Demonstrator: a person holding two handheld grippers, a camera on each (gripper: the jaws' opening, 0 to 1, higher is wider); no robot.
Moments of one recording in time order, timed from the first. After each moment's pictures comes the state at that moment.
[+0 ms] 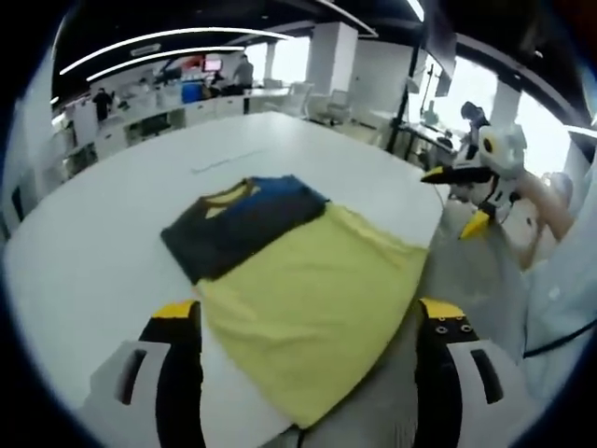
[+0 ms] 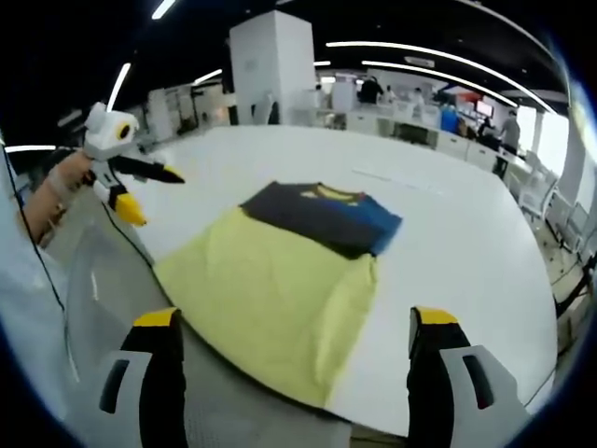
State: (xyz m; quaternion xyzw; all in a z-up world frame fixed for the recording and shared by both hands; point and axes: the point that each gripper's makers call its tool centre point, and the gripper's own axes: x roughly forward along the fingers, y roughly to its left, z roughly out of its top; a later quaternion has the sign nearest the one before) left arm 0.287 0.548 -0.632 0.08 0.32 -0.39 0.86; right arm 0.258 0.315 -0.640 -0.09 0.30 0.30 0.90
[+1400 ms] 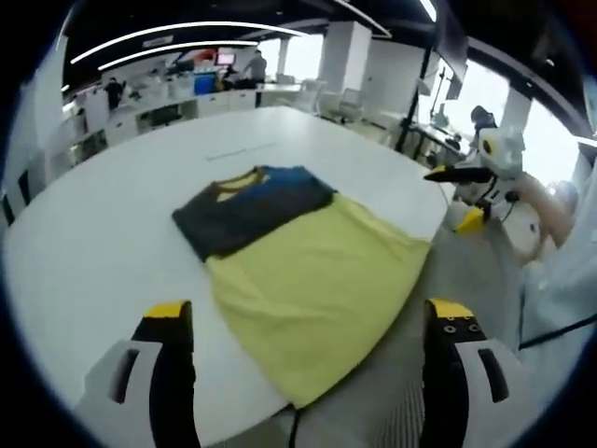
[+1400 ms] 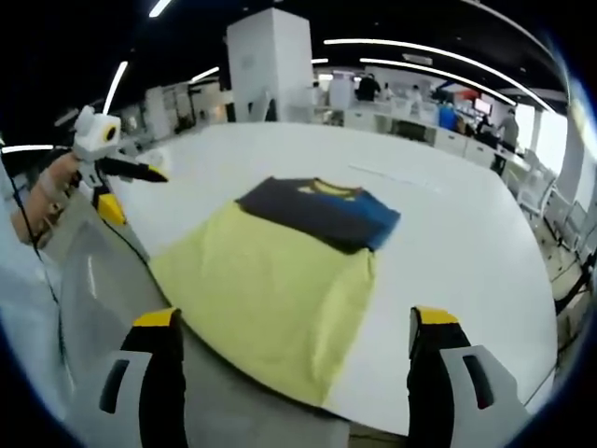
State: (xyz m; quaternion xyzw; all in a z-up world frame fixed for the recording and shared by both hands) left arm 0.271 0.567 -0.642 0.06 0.34 -0.36 0.87; right arm 0.260 0.310 -0.650 -0.09 0.31 0.29 0.90
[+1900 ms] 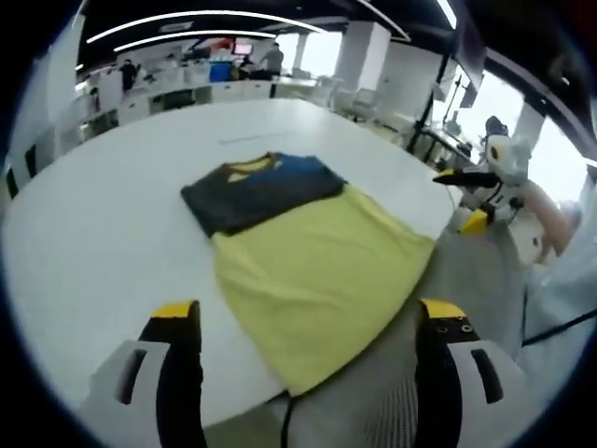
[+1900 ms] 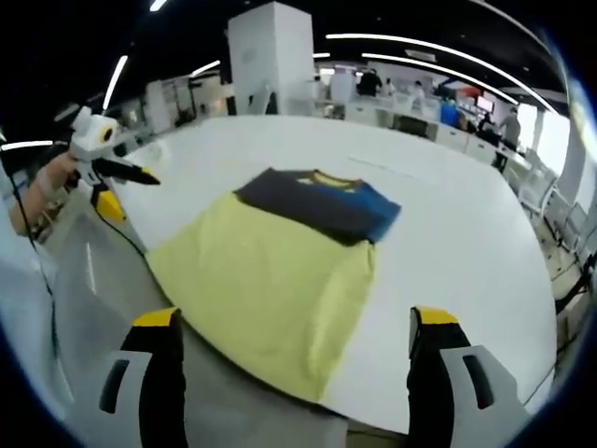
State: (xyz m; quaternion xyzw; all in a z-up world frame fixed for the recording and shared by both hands) left arm 0.266 0.581 -0.657 0.03 0.36 -0.34 0.87; right arm 0.260 0.307 -0.660 -0.10 0.32 0.29 0.90
